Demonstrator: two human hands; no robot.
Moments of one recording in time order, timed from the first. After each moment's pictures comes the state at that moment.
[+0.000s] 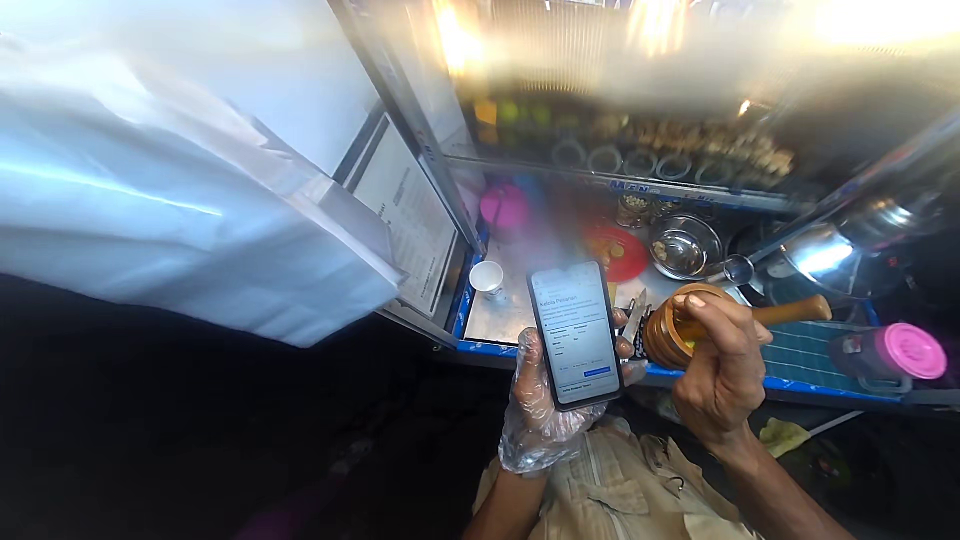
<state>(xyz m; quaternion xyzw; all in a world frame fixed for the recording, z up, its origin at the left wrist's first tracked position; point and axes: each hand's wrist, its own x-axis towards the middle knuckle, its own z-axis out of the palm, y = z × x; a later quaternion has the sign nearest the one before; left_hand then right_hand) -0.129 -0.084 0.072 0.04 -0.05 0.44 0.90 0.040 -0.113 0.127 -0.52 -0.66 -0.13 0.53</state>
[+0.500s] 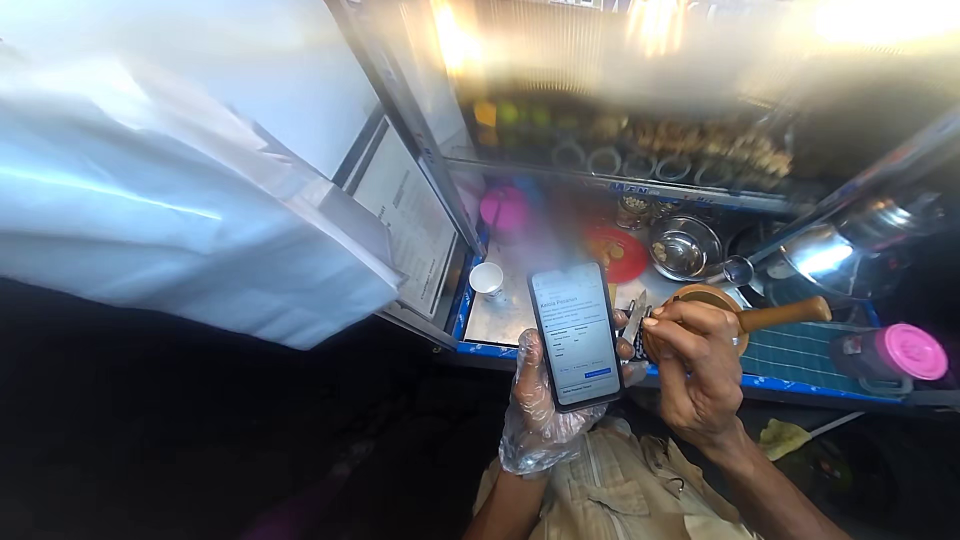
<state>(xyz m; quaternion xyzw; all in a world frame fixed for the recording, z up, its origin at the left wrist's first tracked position) -0.129 -0.086 0.076 0.03 -0.05 0.45 0.89 0.041 -0.115 0.120 -0.50 -0.70 -0.06 0.51</state>
